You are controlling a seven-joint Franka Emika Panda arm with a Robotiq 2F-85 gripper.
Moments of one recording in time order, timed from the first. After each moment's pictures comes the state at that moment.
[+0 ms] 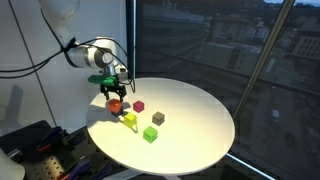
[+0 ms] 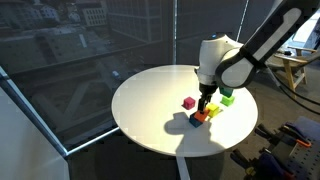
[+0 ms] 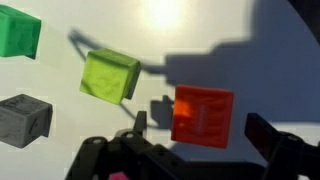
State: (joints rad) arm 0.16 0.30 0.03 -2.39 -0.25 2.65 0.07
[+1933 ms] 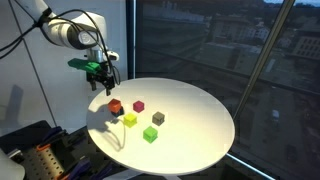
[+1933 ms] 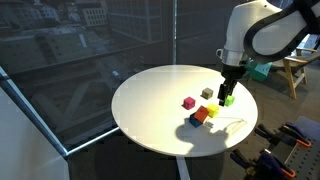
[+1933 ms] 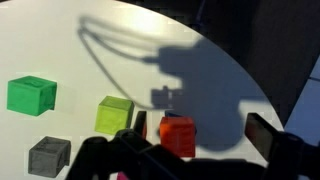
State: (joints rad) arm 0.14 -0.11 0.05 -2.63 0.01 2.46 -0.05
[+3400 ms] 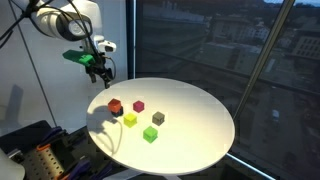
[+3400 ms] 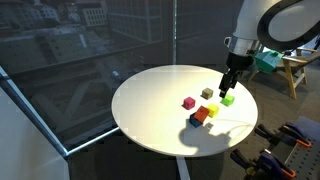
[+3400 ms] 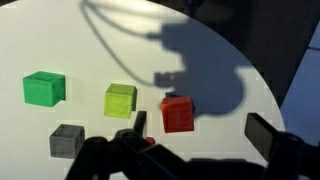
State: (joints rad) arm 0.13 -0.25 0.05 -2.67 0.05 2.46 0.01
